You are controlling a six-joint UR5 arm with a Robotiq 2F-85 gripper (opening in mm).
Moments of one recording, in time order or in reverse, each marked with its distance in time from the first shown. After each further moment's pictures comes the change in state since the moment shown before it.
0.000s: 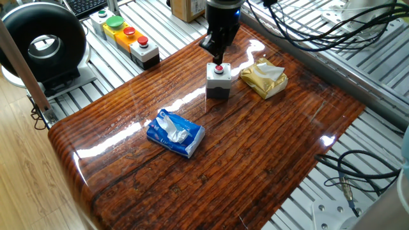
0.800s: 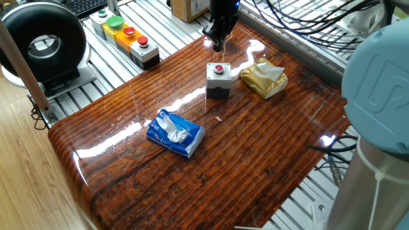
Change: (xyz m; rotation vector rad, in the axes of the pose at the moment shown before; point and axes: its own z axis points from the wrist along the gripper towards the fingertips) arm -0.036 -0.027 0.036 0.005 -0.043 -0.063
